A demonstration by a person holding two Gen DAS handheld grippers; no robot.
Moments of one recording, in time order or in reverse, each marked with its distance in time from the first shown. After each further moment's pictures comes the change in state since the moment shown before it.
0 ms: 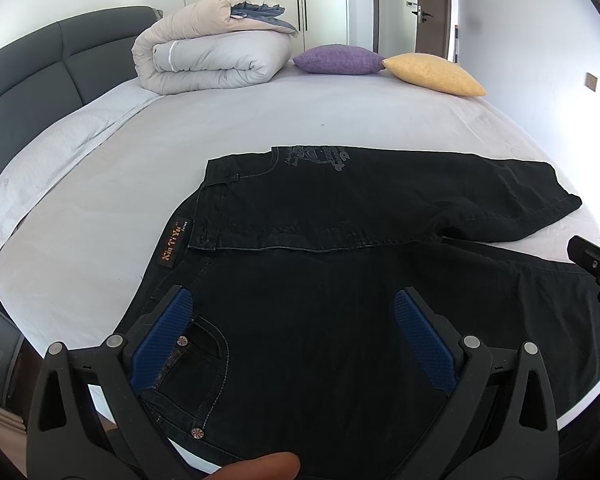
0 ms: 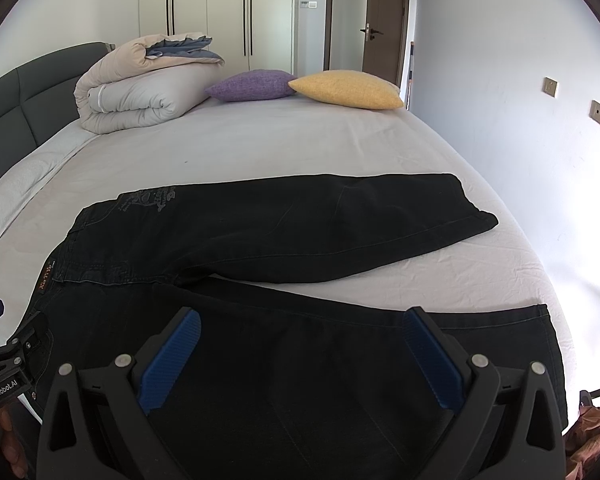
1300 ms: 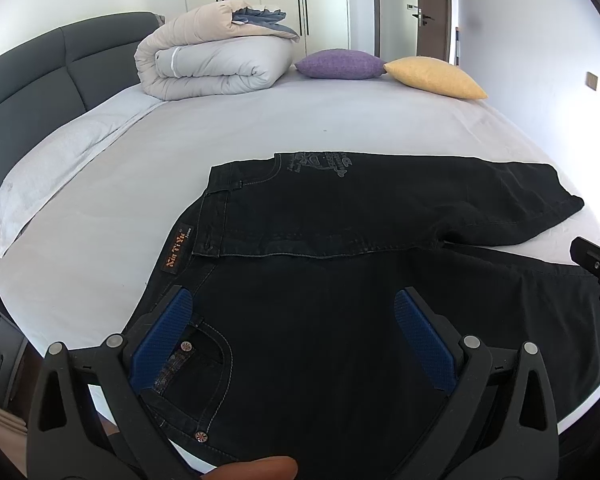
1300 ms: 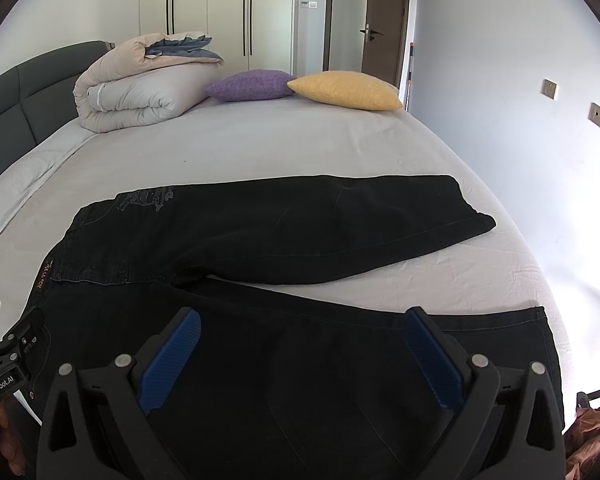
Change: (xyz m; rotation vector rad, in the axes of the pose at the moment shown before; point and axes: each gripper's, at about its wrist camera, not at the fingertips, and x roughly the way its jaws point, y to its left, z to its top) left arm -0.005 -0.002 0.005 0.000 -0.018 0.016; right arm 0.000 -0.001 0.000 -0.002 0.000 -0.005
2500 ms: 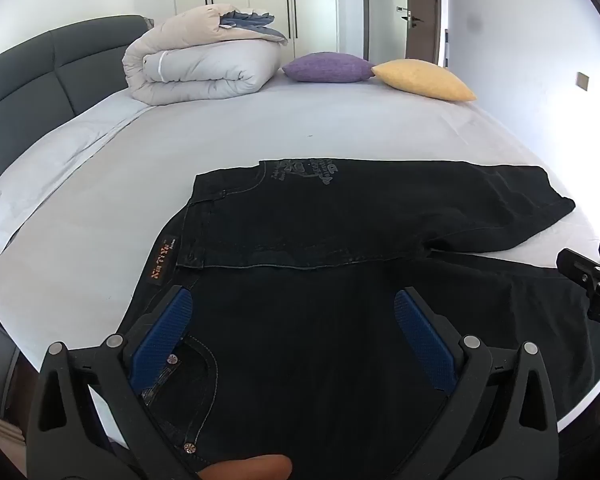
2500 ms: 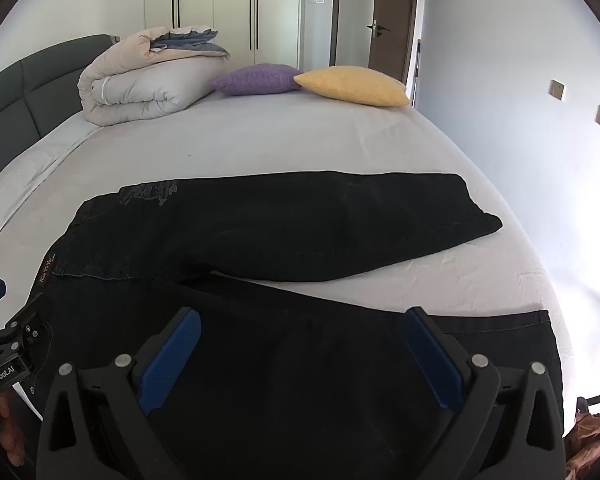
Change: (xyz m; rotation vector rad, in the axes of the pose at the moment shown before) left arm 0.004 -0.012 0.011 0.025 0.001 -0.038; right arm 0.010 0.002 -0.004 -0.016 0.017 0.014
